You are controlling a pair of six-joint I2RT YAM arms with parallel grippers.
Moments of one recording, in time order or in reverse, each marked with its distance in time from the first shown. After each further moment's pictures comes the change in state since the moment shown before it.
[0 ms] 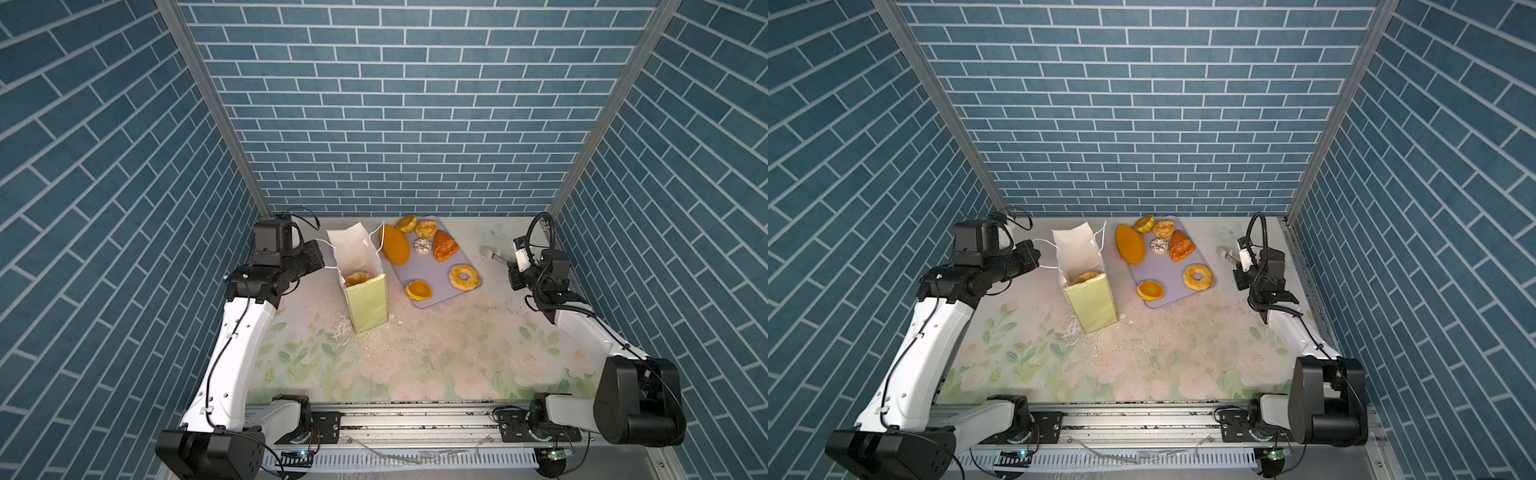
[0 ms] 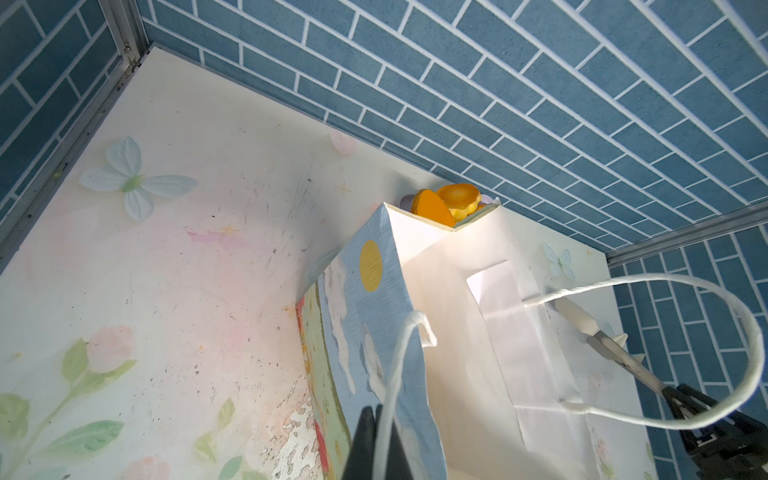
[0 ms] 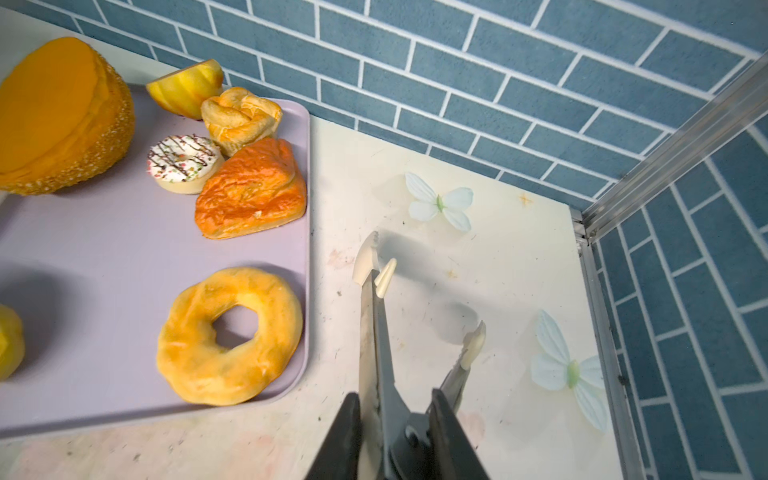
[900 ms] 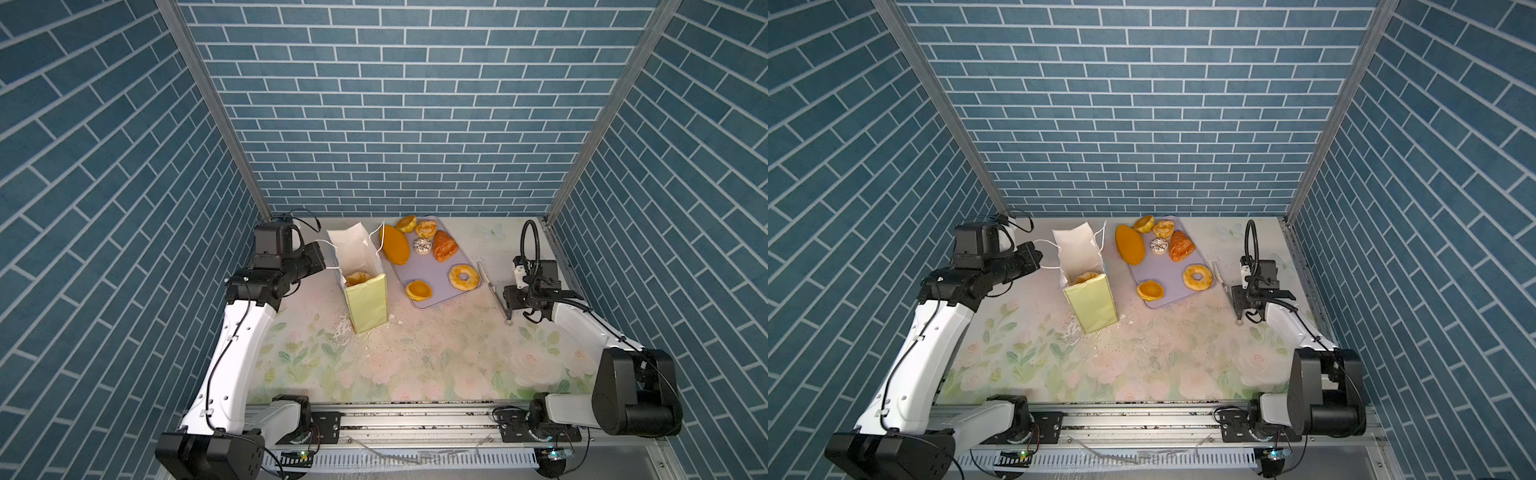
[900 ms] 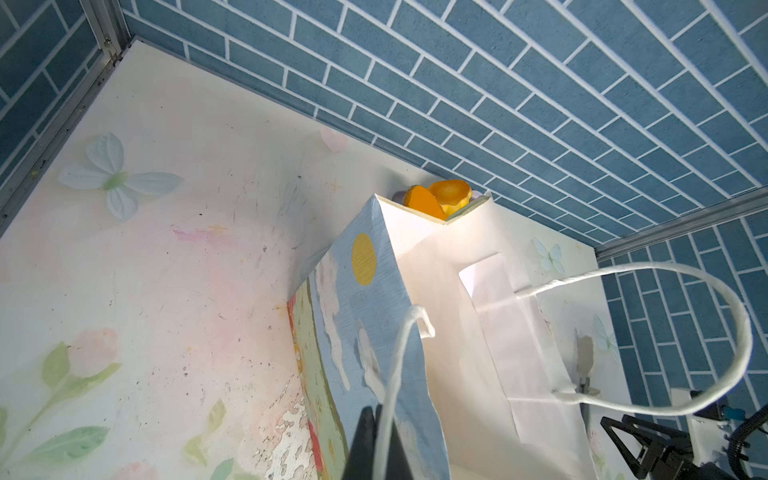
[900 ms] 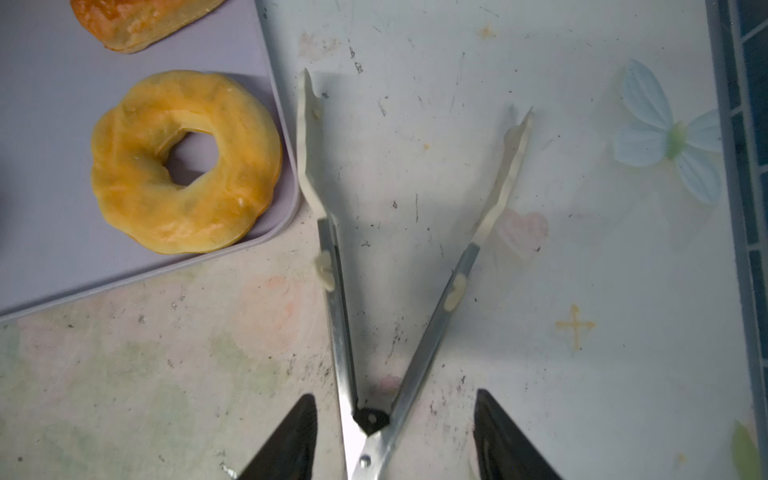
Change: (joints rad) left arm 0.000 -0.014 -0.029 0.017 0.020 0.000; right arm 0.004 0.111 0.080 -0.404 0.128 0.198
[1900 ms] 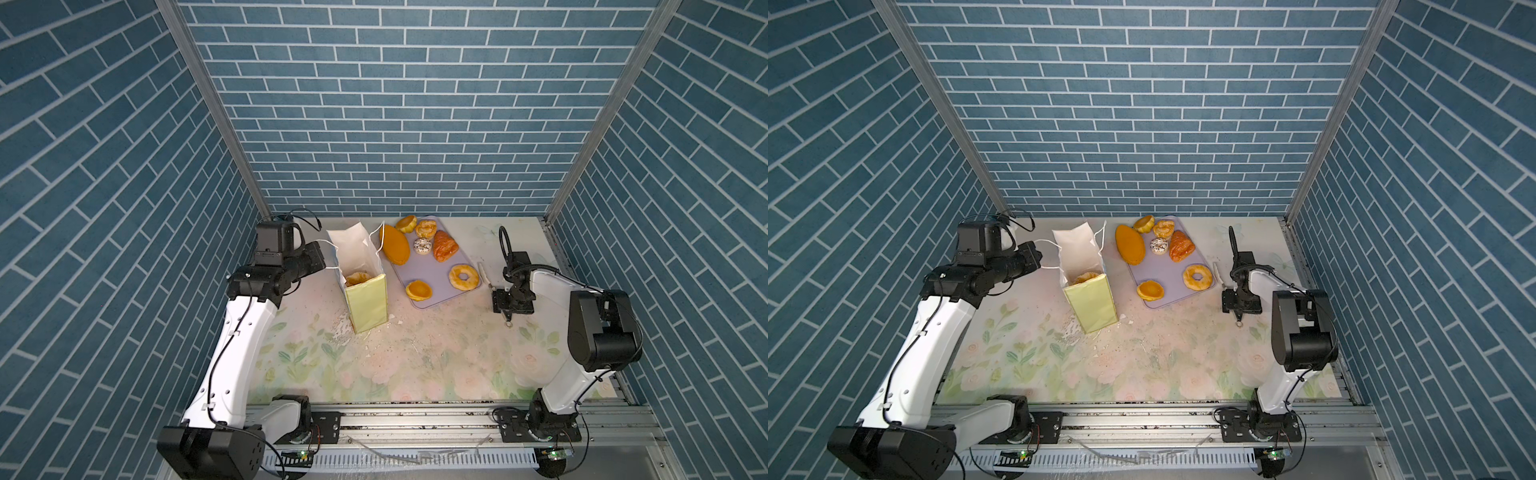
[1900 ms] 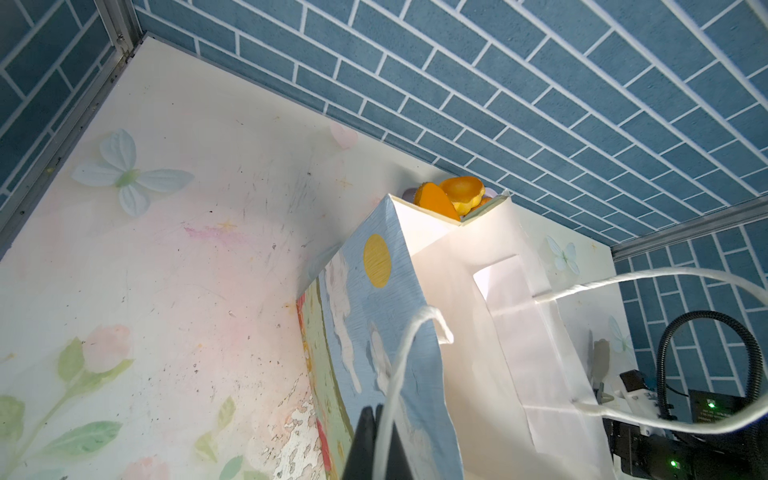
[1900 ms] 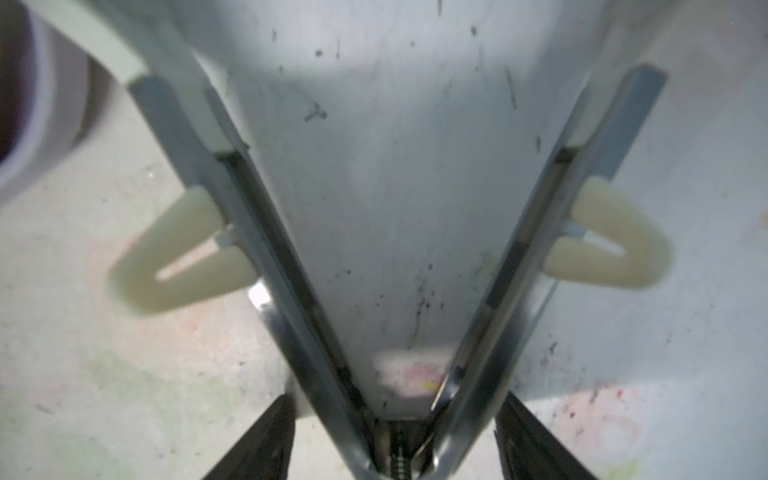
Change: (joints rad) left arm 0.000 0.024 0.013 -0.016 -0.024 0.008; right arm 0.069 0.378 0.238 -0.316 0.069 0.212
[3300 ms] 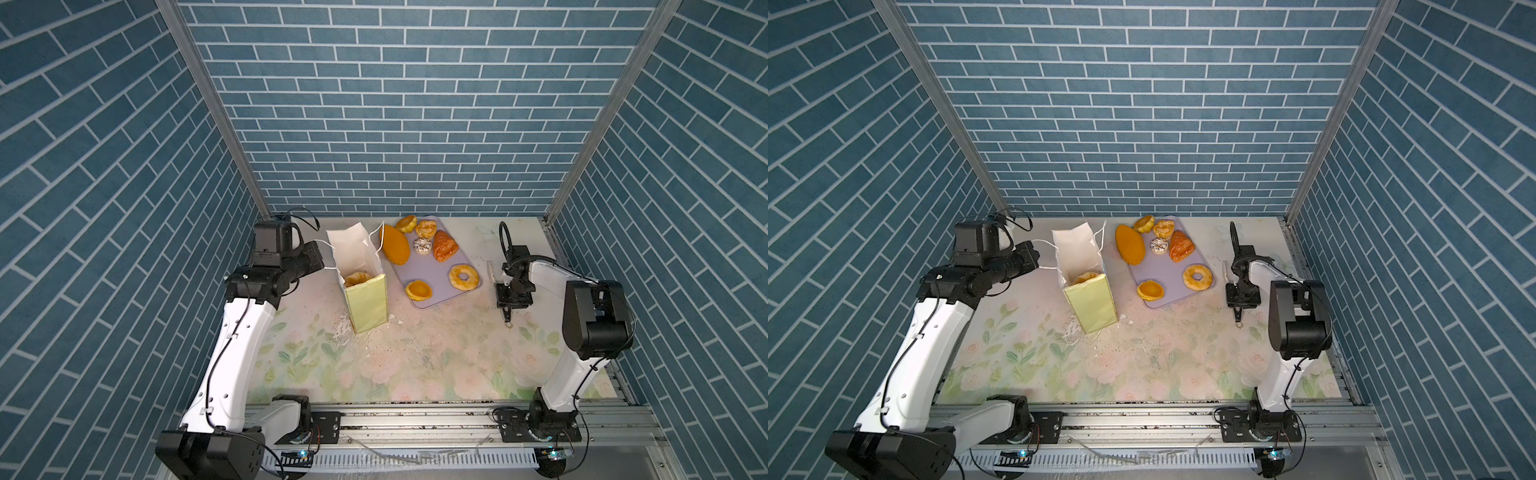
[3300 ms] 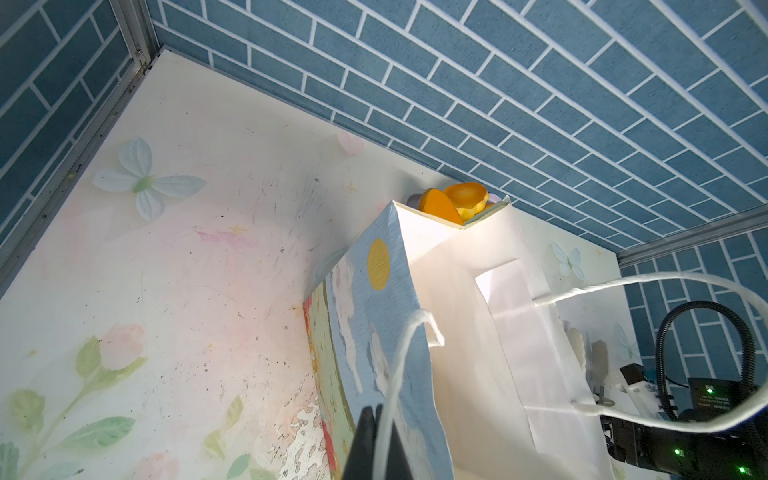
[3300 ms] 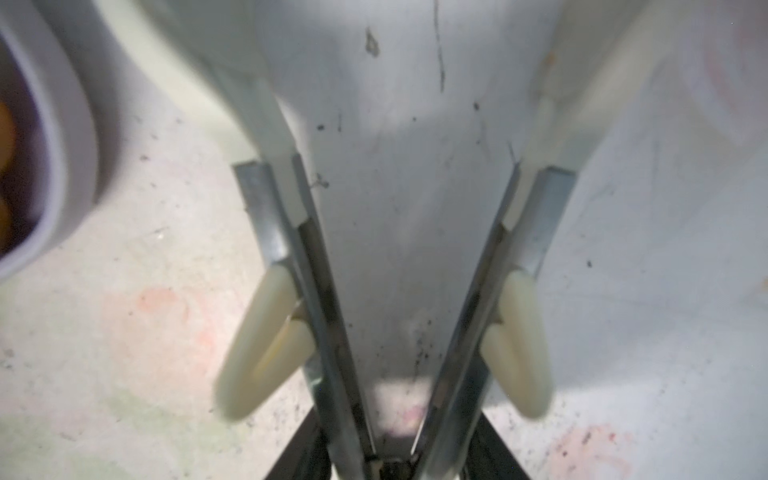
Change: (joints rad) left arm 0.000 -0.012 0.013 -0.014 -0.022 0.000; right arm -0.032 0.080 0.111 -0.080 -0.028 -0.036
